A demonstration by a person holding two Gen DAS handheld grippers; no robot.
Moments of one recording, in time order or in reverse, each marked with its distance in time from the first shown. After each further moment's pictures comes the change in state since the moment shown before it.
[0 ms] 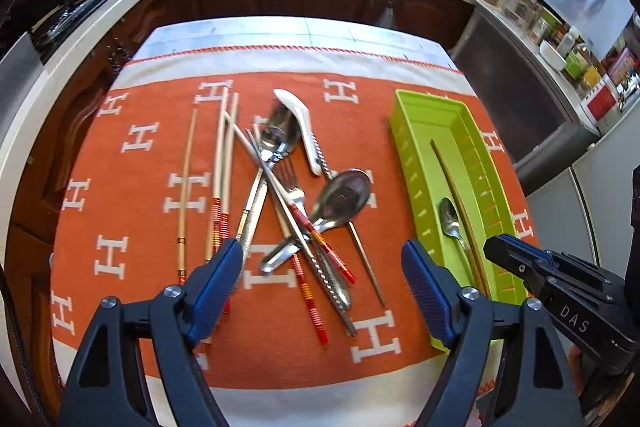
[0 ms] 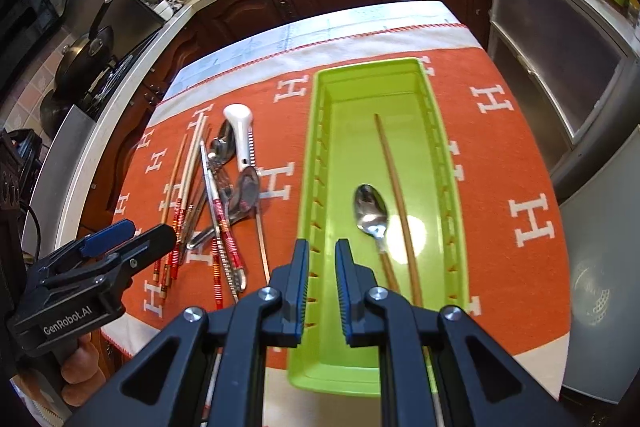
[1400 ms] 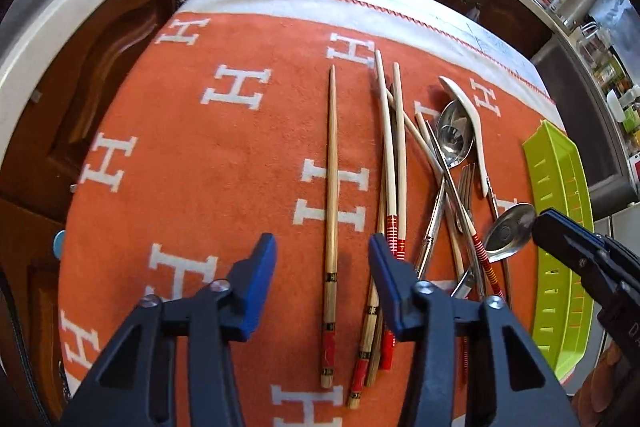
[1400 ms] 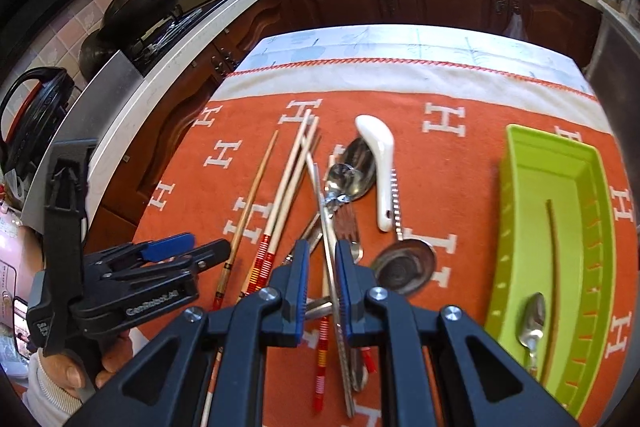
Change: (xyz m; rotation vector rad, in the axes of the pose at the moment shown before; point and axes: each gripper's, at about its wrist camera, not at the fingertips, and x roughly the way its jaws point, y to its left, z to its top) left arm 0.078 0.142 0.014 -0.190 0.121 0.036; right arm 0.081 0.120 0.044 -0.236 0.030 0.126
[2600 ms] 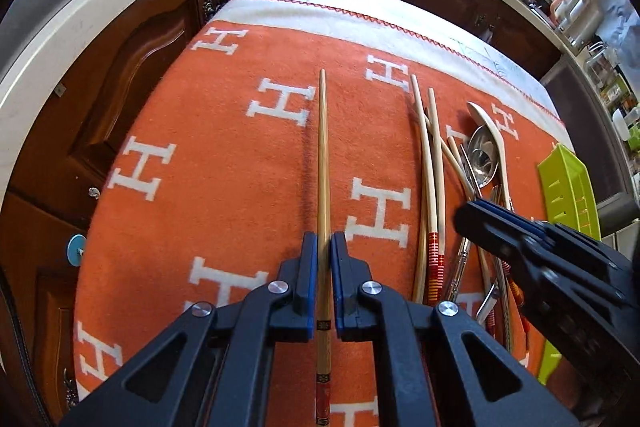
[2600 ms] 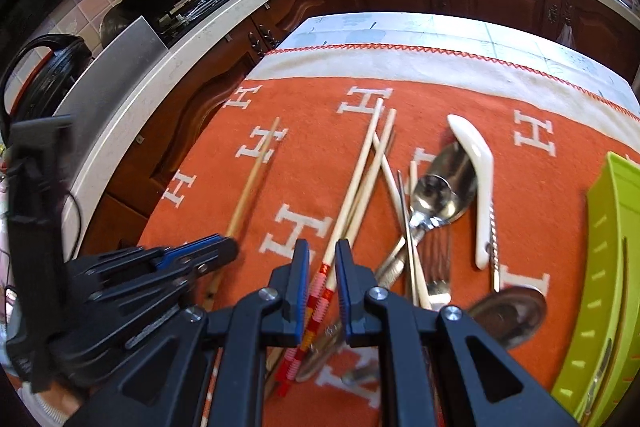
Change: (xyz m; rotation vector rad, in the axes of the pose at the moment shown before) left arm -0.005 0.029 0.004 -0.034 -0.077 0.020; right arm 0.062 0.047 0.015 -0.078 0.014 0.064
